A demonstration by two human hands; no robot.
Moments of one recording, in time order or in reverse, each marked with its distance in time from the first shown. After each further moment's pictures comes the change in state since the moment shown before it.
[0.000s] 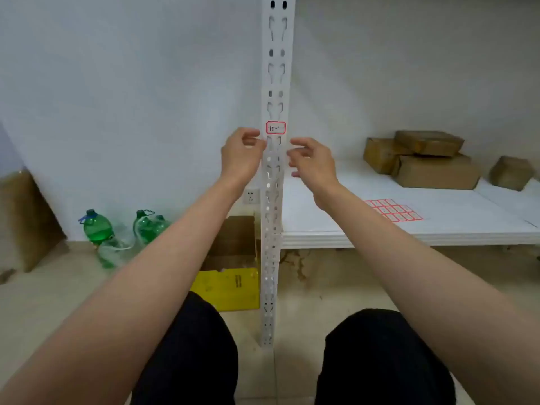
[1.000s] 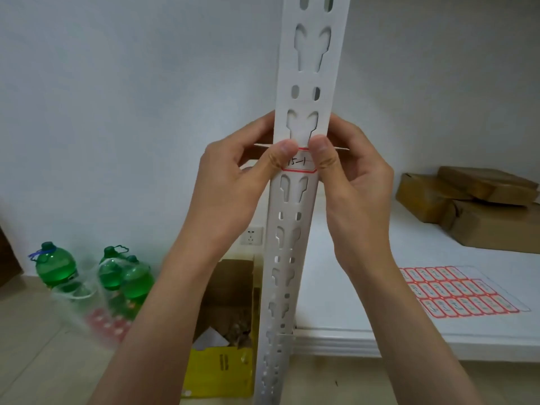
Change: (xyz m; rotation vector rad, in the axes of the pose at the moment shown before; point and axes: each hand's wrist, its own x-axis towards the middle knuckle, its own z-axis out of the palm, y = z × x) left_hand 0.053 -0.014 0.012 -0.169 -0.055 0.413; right_hand 0.071 0.012 0.030 0.332 0.058 -0.464
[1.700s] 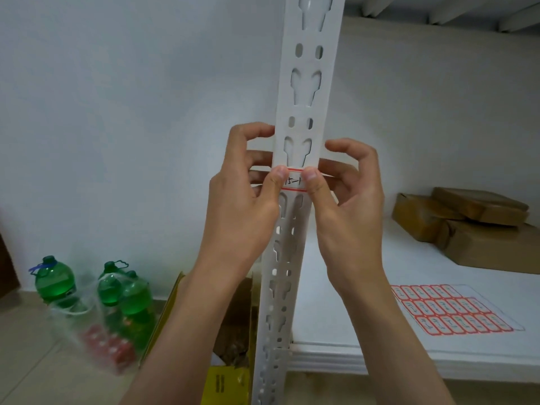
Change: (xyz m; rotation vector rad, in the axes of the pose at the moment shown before) left_hand -0.014 0.019 0.011 0.026 0.119 -0.025; right_hand -0.010 -0.010 0.001 -0.016 0.033 -0.029
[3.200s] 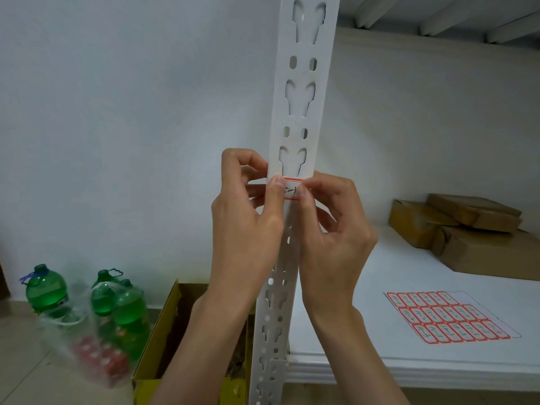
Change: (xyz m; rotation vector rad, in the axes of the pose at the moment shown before) left_hand -0.009 -0.001 0.016 -0.045 0.142 -0.010; right_hand -0.016 0.027 0.011 -0.208 0.219 -0.330
